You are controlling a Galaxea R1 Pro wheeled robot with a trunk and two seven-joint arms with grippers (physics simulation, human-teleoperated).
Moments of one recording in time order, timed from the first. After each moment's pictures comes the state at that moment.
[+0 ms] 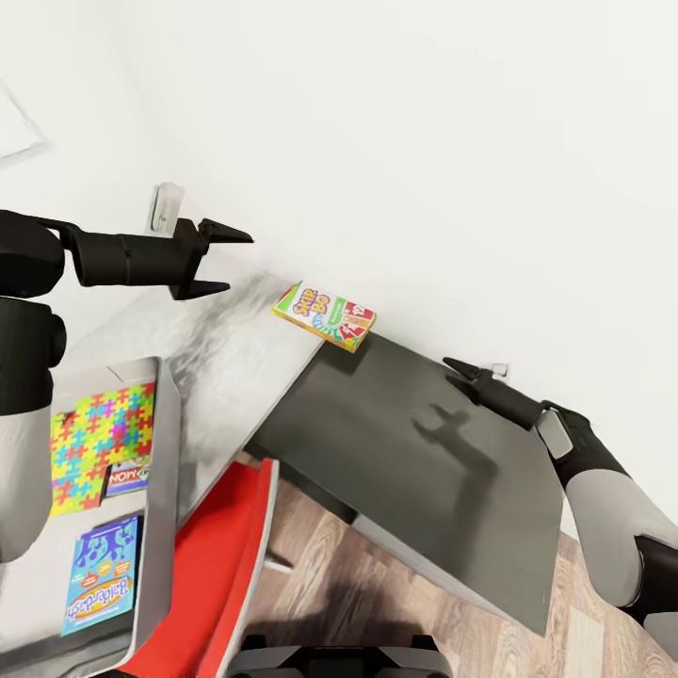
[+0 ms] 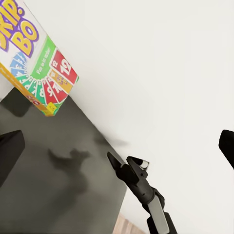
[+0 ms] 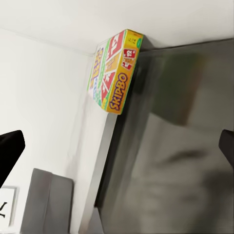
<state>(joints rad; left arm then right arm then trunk) -1.25 0.33 -0.15 -1.61 2.33 0.84 1.19 -1.03 -0.20 -0.38 -0.50 -0.33 0.63 1.08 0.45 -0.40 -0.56</state>
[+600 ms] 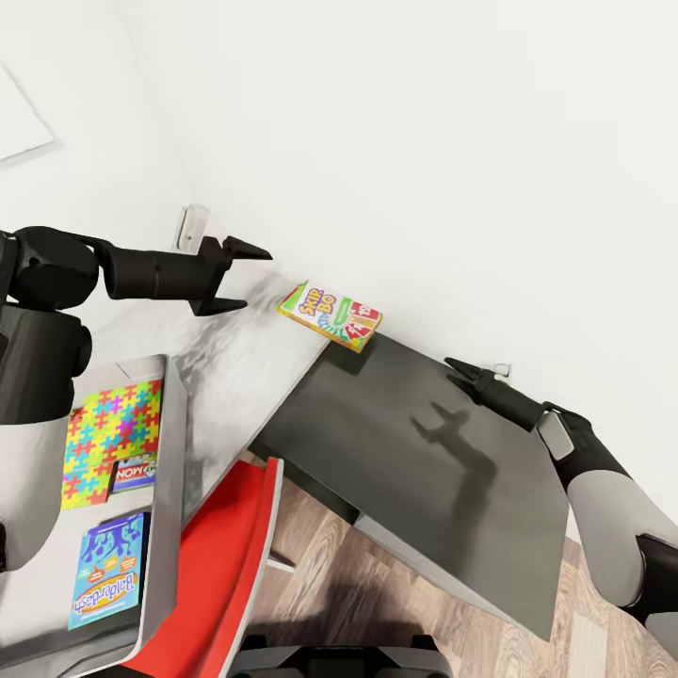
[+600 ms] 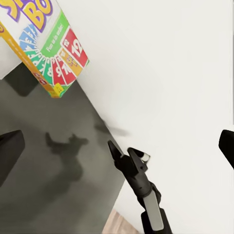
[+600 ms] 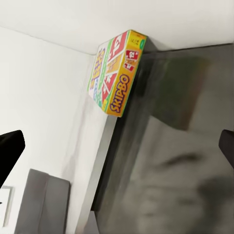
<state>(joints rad) -1.23 0.31 -0.22 -1.61 2.34 0.73 1.22 -1.03 -0.21 -0.38 -0.48 -0.34 0.58 1.09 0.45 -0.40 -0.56</state>
